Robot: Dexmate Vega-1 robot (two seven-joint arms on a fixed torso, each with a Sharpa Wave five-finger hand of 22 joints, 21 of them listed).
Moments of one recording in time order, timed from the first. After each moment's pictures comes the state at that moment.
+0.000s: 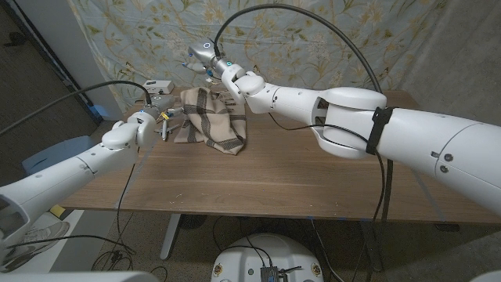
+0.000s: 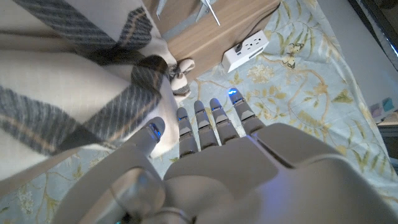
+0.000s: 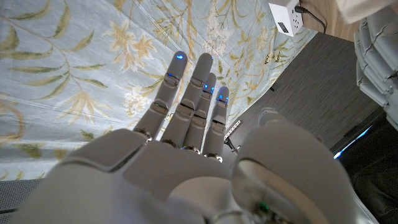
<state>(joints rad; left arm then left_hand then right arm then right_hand) 0.67 1.04 0.66 -1.71 0.62 0.49 0.08 0.21 0.15 0.79 0.06 0.18 0.28 -0.08 0.25 0.18 0.29 -0.06 0.28 0.18 0.25 -0.03 0.22 0.17 0.07 0.15 0.60 0.18 0.17 0.16 -1.47 -0.63 -0.59 -0.21 -0.49 0.65 0.12 0.24 0.15 0.20 0.67 -0.05 0.20 0.23 0.67 0.01 0.46 0.27 0.84 -0.10 0.54 0.62 0.57 0.05 0.97 0.17</state>
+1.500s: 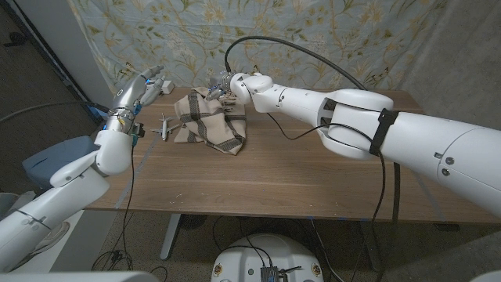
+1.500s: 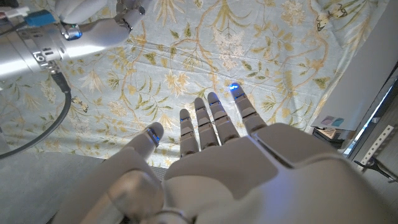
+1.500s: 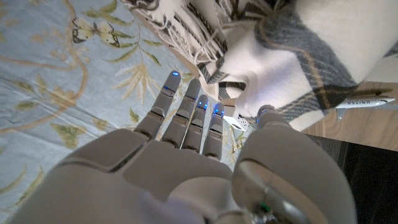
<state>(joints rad) 1.30 0.93 -0.02 -1.97 0.21 0.08 0.53 0.16 0.13 0.77 0.15 0.18 0.26 -0.04 0.20 0.18 0.33 0.01 0.24 0.19 0.33 0.02 0.21 0.18 0.11 0.19 0.61 0.19 0.17 0.18 -1.44 -0.50 -0.46 -0.12 0.05 0.57 0.11 0.23 0.08 0.20 0.40 -0.06 0.20 0.21 0.42 0.00 0.30 0.30 0.50 -0.05 0.39 0.61 0.30 0.08 0.82 0.18</state>
